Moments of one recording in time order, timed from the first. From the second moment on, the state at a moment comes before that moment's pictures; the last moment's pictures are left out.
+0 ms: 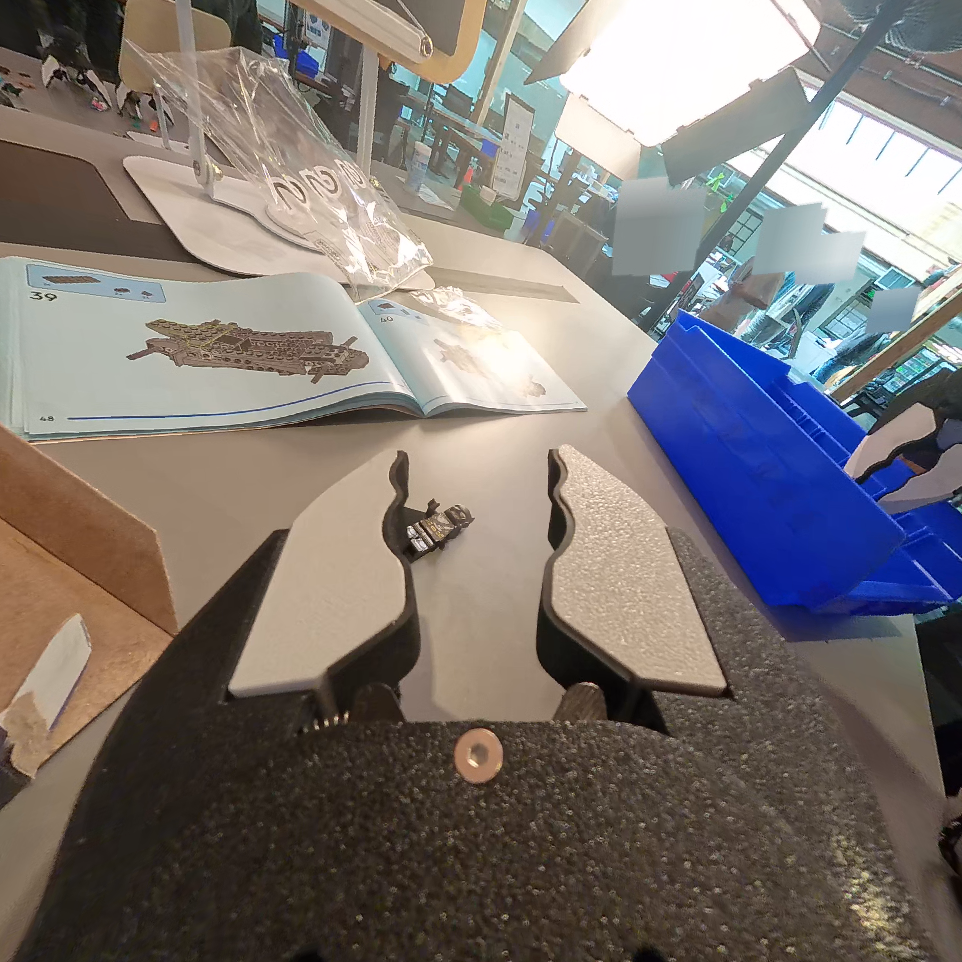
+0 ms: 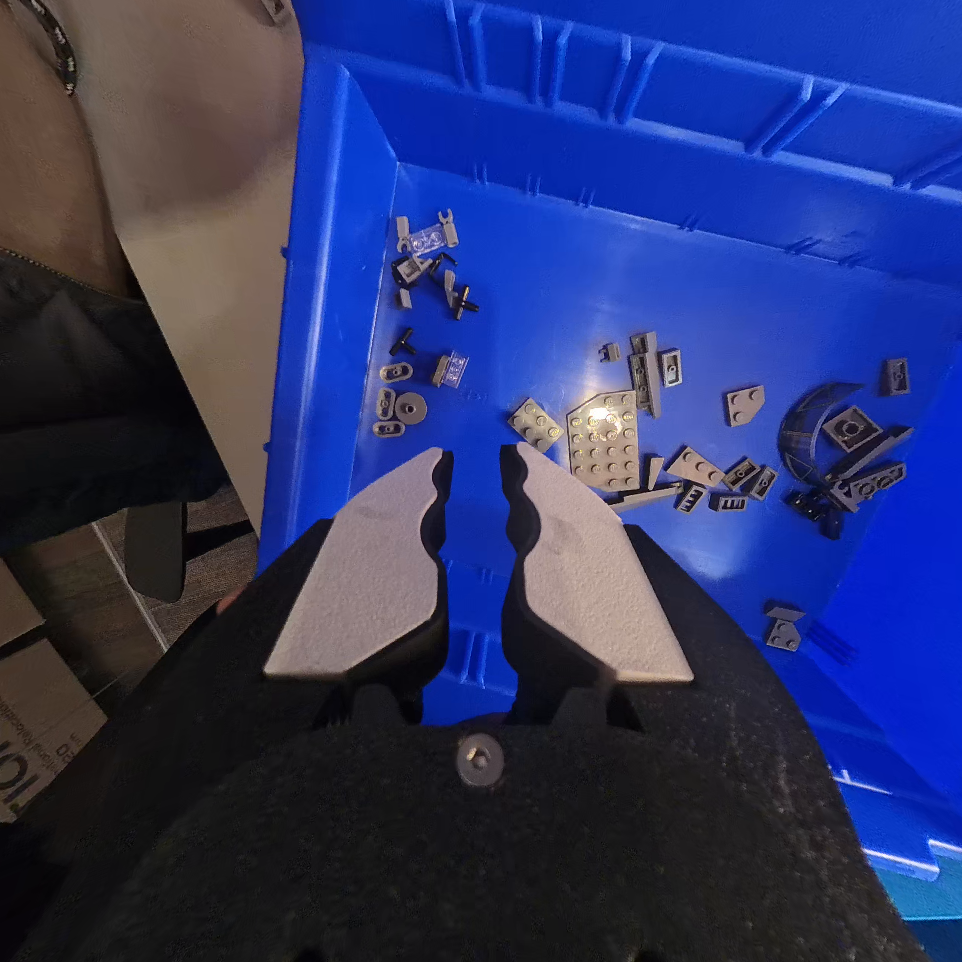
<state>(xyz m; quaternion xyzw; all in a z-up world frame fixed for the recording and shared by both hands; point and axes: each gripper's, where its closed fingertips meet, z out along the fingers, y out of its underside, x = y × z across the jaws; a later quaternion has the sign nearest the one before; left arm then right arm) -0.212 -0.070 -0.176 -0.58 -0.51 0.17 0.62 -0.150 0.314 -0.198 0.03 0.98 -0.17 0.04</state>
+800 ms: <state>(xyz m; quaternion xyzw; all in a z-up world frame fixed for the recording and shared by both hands) -0.203 -0.075 -0.162 -0.55 -0.48 0.18 0.66 -0.239 0.362 -0.196 0.25 0.95 -0.10 -0.16</state>
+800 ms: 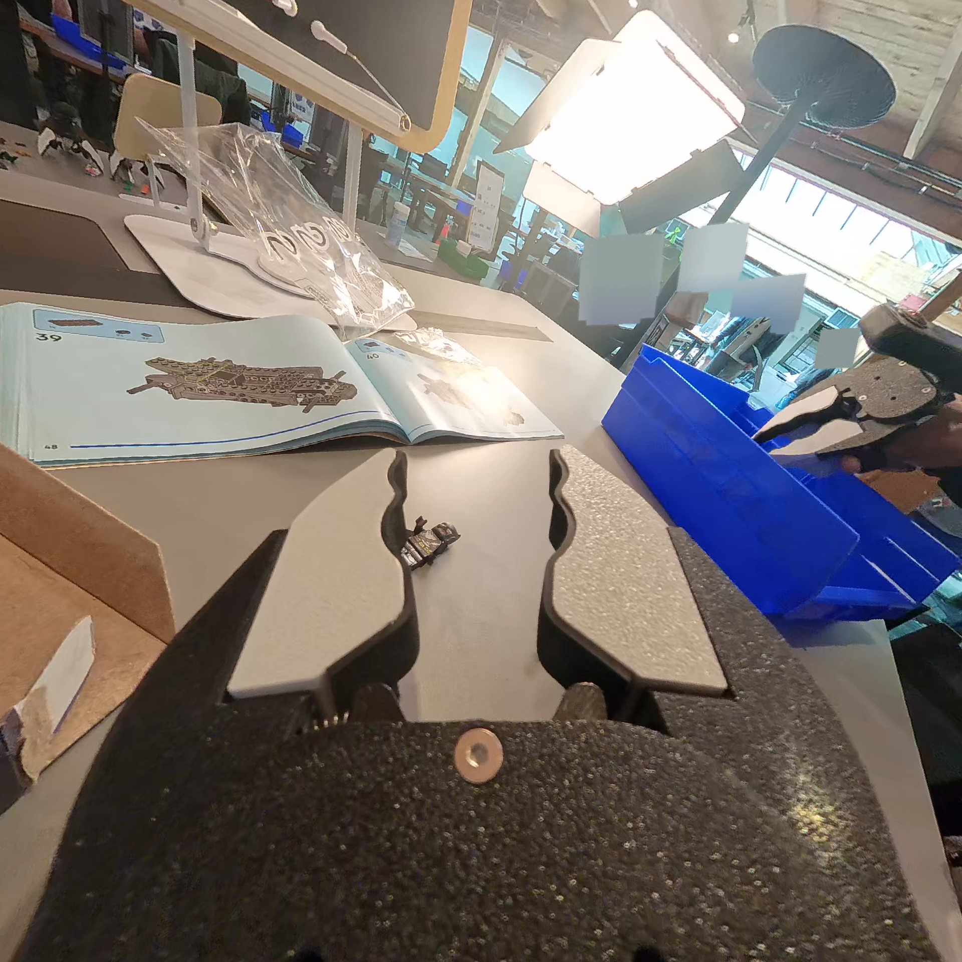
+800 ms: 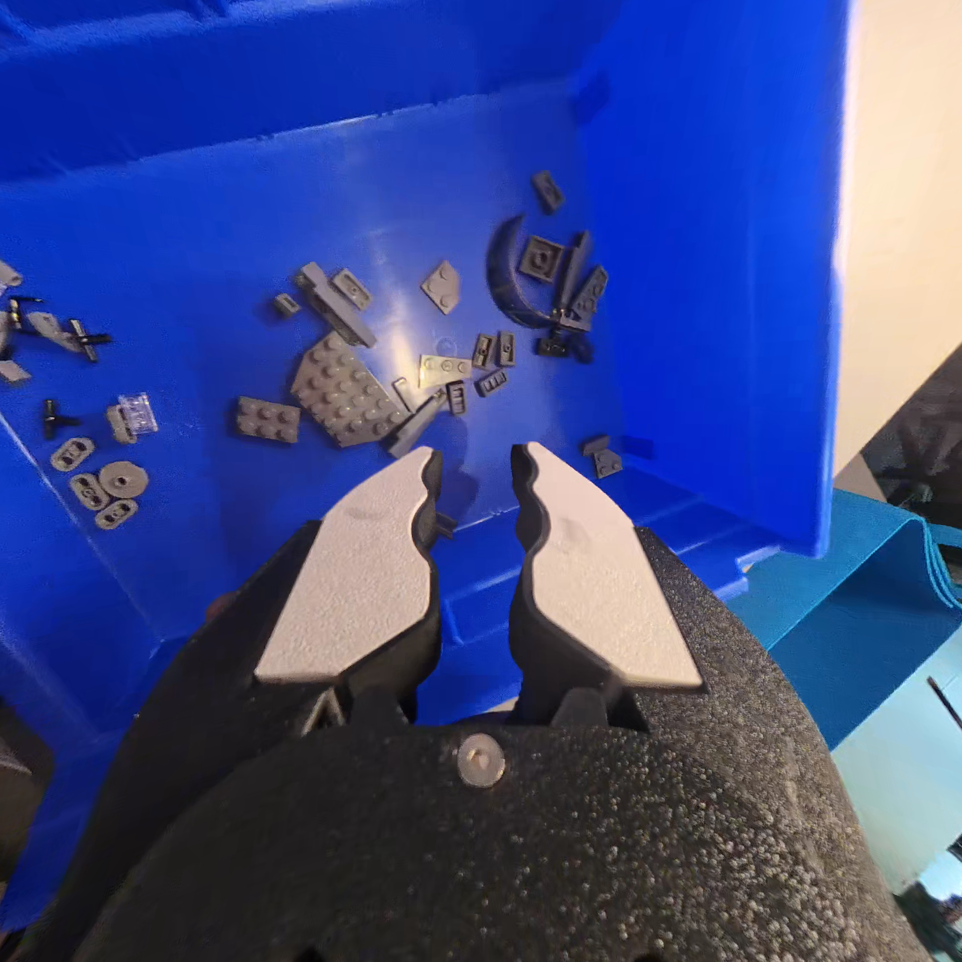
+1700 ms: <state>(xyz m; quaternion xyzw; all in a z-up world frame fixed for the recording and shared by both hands) -0.205 -0.074 -0.163 -0.55 -0.48 0.18 0.65 -0.273 0.348 -0.221 0.26 0.95 -0.02 -0.15</state>
